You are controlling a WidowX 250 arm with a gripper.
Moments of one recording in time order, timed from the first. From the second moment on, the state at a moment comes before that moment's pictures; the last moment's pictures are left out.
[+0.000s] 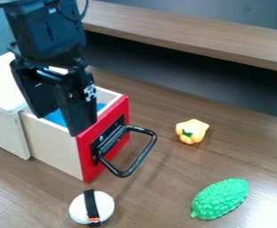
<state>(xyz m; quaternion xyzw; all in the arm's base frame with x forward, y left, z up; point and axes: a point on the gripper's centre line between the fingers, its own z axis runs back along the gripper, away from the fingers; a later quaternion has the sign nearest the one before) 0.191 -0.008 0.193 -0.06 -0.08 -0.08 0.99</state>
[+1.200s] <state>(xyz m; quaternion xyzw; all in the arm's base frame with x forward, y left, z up) 0.281 -0.019 0.132 -0.06 -0.07 -0.06 0.99</state>
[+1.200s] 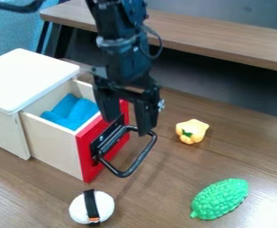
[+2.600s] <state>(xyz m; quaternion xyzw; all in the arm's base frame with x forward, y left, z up) 0.301 0.005 0.087 -0.02 -0.12 0.01 0.99</state>
